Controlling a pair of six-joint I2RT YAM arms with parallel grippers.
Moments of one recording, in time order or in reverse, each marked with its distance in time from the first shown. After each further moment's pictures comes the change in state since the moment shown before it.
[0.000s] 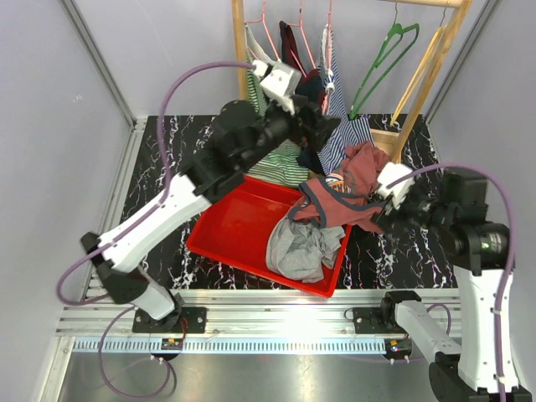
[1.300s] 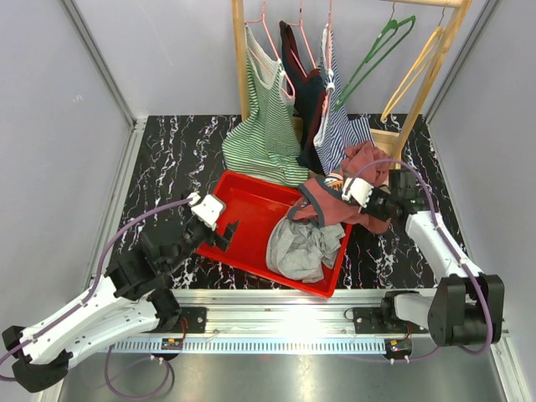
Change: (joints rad) left arm 0.000 -1.027 -1.192 -0.158 -0.225 0.340; right arm 0.000 0.354 -0.659 0.663 0.180 -0.385
